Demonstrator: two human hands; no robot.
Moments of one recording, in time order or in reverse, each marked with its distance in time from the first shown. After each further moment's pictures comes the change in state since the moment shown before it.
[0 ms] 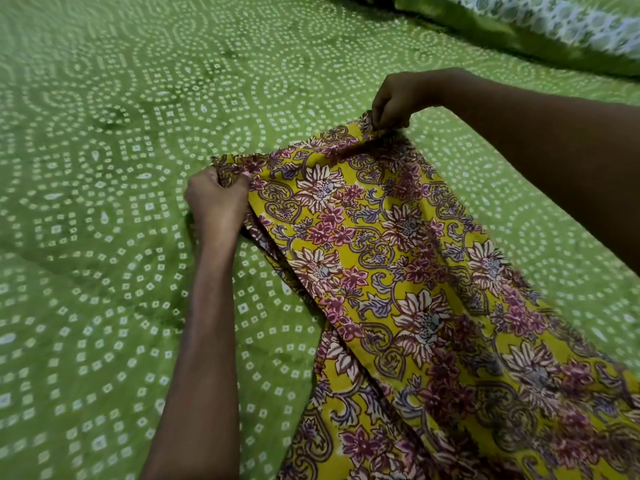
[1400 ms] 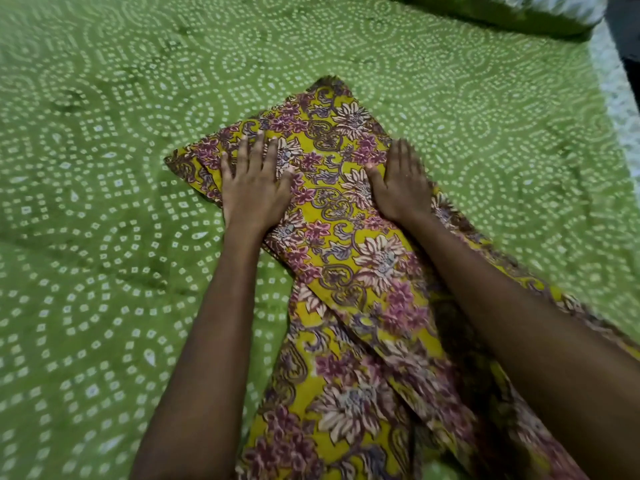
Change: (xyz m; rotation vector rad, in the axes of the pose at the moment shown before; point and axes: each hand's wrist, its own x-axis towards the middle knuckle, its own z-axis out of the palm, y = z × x) left_hand -0.043 -0.016 0.043 0.890 -0.384 0.659; right_hand -0.118 0.022 0.180 0.088 0.520 0.381
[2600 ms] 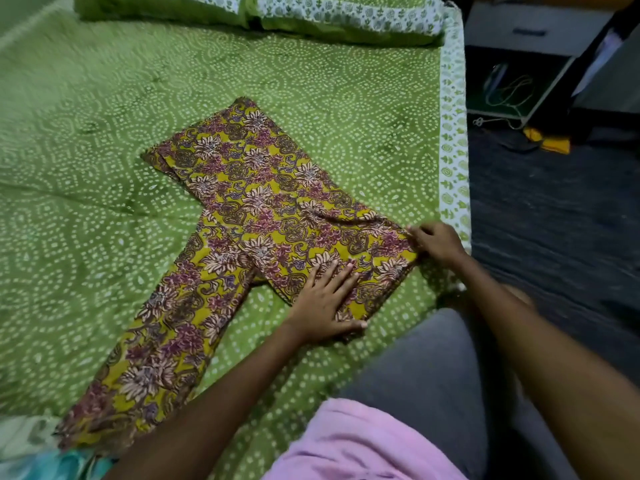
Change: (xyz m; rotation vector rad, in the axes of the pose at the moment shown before) left_hand -0.331 0.266 0.001 0.057 -0.380 0.622; right_hand -0.249 0.291 -0.120 0.401 -0.130 0.158
